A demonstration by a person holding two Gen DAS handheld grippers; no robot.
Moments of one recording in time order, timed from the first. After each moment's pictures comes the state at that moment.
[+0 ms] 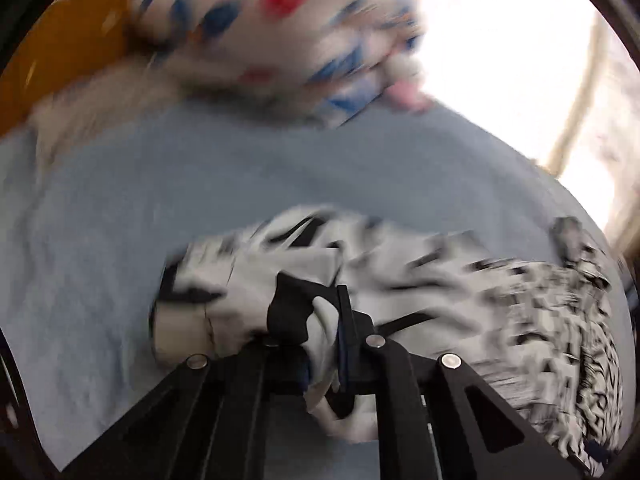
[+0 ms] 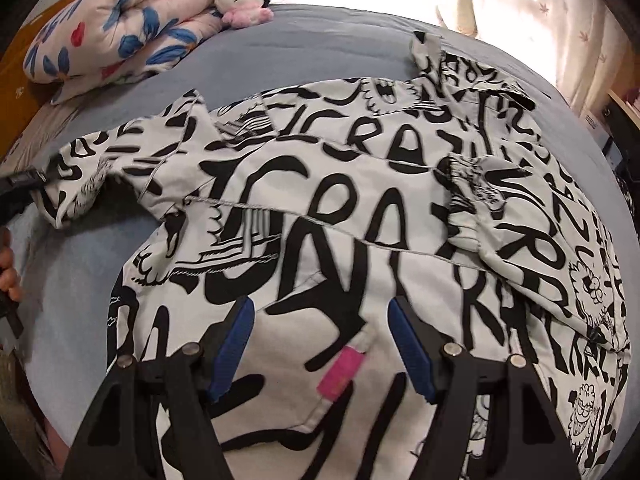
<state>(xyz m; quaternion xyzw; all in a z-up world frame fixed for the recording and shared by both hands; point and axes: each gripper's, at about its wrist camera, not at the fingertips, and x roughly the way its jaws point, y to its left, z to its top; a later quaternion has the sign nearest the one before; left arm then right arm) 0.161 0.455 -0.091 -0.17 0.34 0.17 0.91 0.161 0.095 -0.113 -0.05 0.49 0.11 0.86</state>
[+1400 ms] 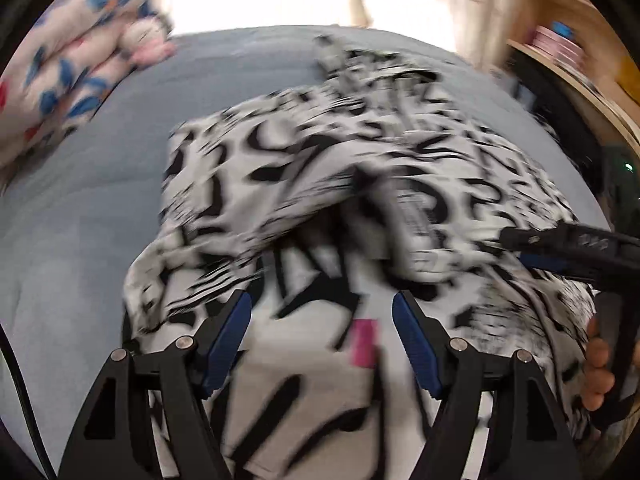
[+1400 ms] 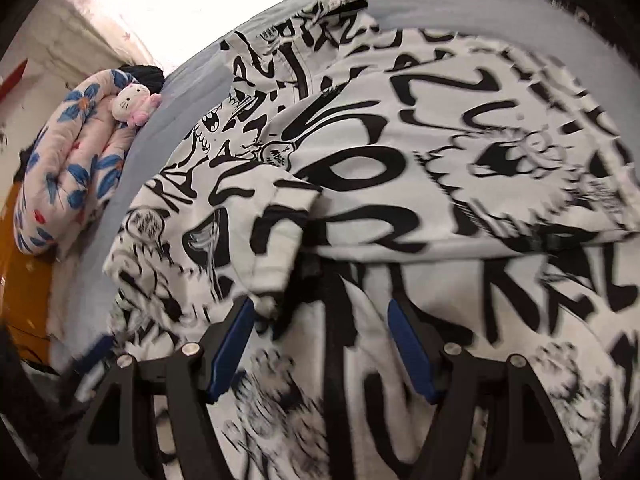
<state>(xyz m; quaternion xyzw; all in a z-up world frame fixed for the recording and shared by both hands) 0.149 0.153 -0.119 -0.03 0.47 -0.07 0.88 0.197 -0.124 -0.159 0.24 0.52 0.09 0.81</state>
